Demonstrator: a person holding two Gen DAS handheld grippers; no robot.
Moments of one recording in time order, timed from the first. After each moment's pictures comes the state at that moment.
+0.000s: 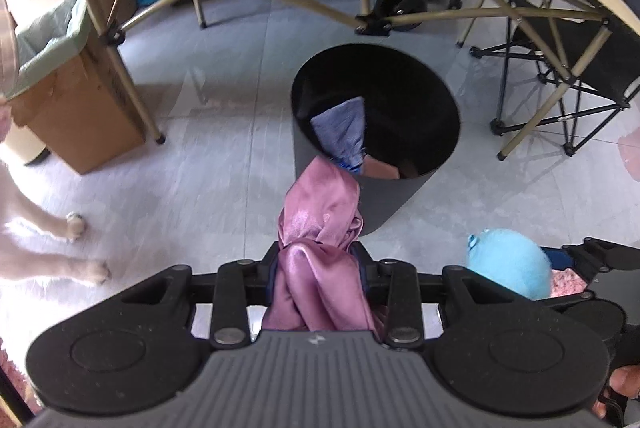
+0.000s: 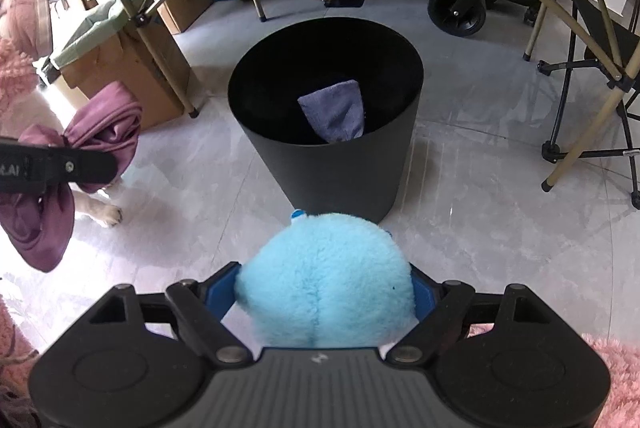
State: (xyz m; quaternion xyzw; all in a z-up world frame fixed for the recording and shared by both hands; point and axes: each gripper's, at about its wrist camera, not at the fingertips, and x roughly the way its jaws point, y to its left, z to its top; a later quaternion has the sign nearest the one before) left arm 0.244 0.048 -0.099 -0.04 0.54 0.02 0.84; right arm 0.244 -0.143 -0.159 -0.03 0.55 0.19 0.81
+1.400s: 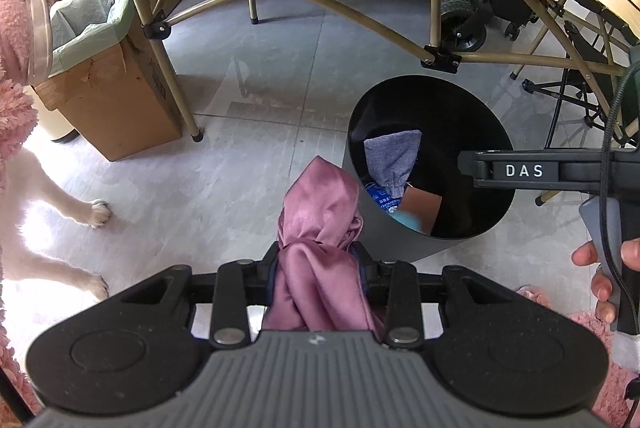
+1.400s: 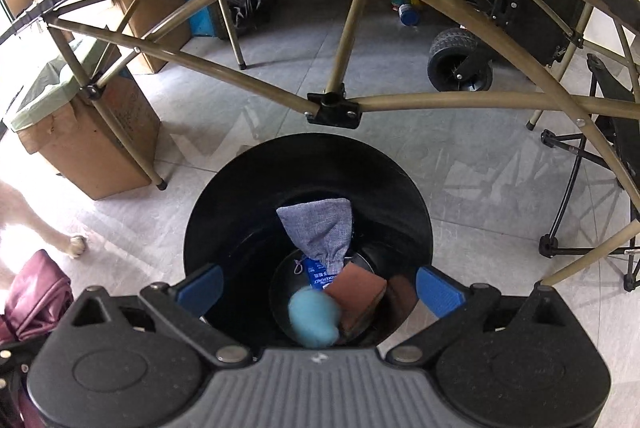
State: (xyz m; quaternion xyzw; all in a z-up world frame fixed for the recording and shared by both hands) left arm 0.286 0.076 -0.100 -0.07 0.54 0.09 0.83; right arm 0.399 -0.092 -0.148 -0.05 0.52 0.17 0.84
